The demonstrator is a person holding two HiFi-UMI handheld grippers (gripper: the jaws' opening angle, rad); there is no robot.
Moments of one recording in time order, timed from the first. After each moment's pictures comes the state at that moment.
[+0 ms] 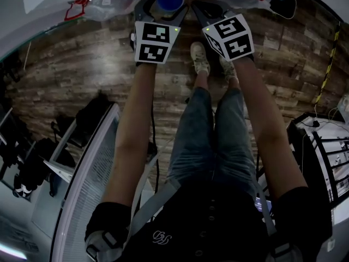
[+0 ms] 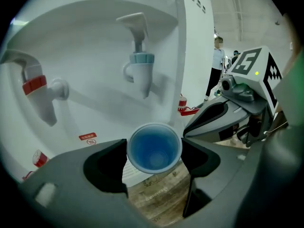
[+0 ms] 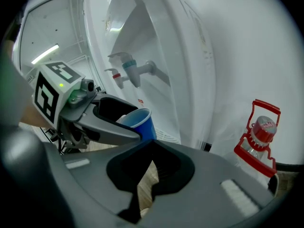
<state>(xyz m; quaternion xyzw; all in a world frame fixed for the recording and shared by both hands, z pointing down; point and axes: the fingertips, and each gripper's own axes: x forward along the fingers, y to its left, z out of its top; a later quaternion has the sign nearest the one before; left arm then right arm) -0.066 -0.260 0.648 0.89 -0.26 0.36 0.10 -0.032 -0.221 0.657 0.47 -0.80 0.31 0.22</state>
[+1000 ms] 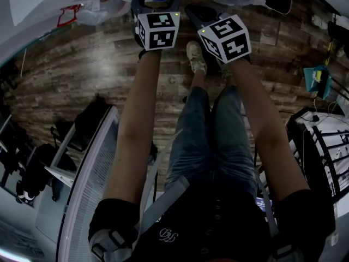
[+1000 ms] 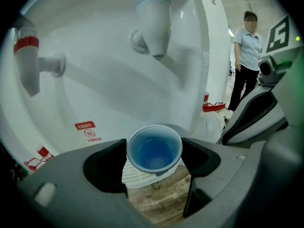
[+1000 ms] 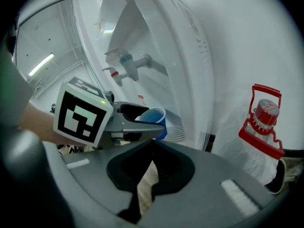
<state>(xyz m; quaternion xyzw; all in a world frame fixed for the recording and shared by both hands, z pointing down) -0.063 -0.296 0.692 0.86 -0.36 0.35 0.10 -0.036 -0.210 0.668 0.45 -0.79 0.35 0.20</state>
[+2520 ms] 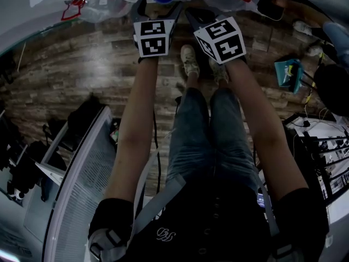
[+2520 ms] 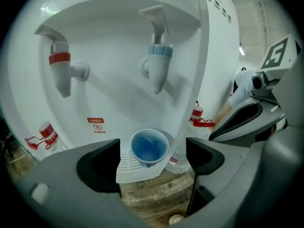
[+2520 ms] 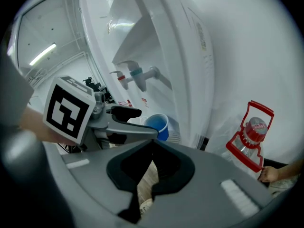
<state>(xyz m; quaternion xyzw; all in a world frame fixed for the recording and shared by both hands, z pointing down) -0.069 -0.272 0.656 0.86 -0.38 0.31 0.17 -0.028 -0.204 0.638 0.45 -0.79 0.33 0.24</state>
